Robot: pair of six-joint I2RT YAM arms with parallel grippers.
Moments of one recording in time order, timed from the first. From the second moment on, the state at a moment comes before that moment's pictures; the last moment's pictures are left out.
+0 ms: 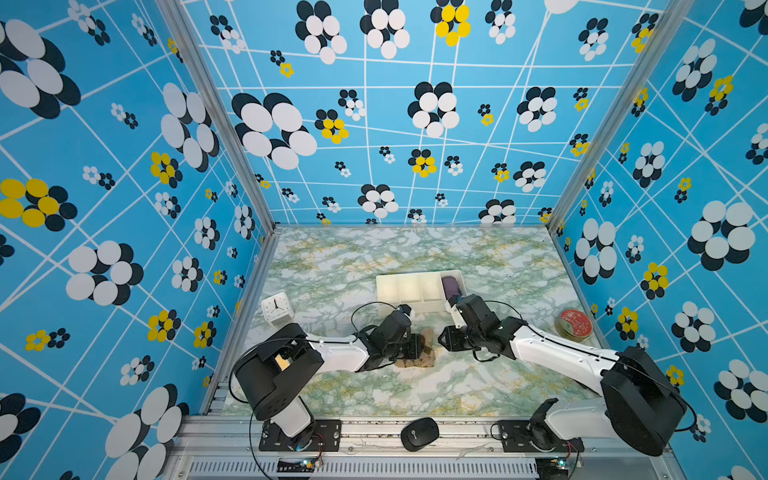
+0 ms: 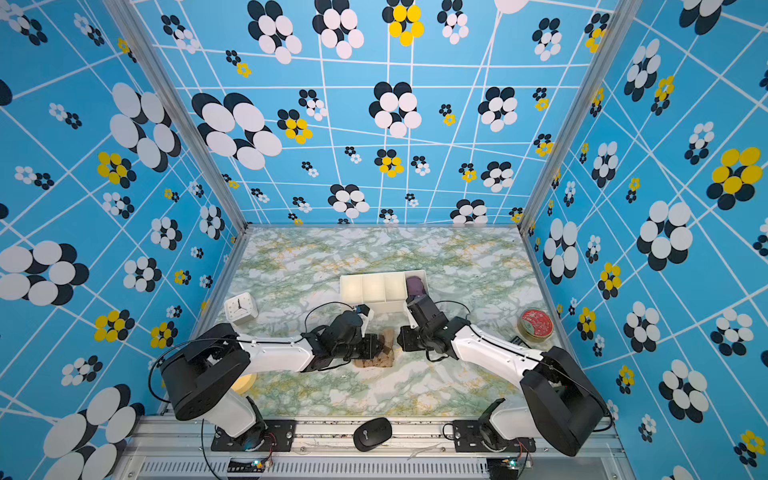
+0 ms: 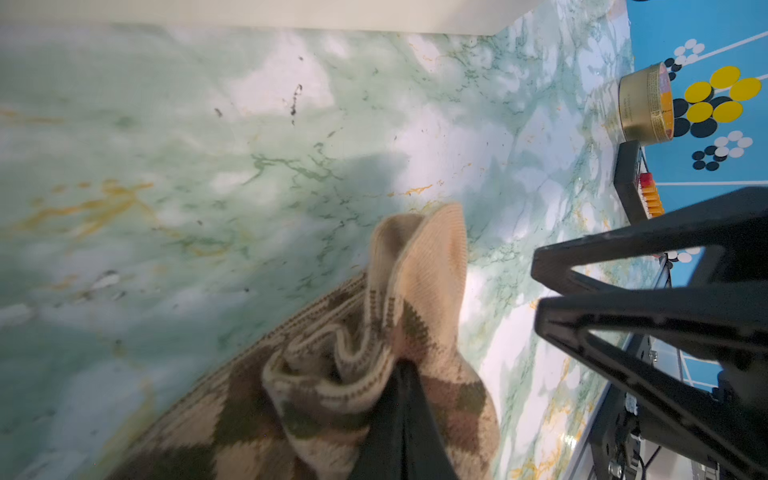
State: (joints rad) left arm -0.87 1.61 0.63 0.22 0.21 -0.80; right arm 0.68 1.38 0.69 -0.32 -0.18 0.52
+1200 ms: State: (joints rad) left arm -0.85 1.60 0.51 0.42 0.22 -0.83; right arm 0.73 1.50 0.74 -0.36 -0.24 0.55
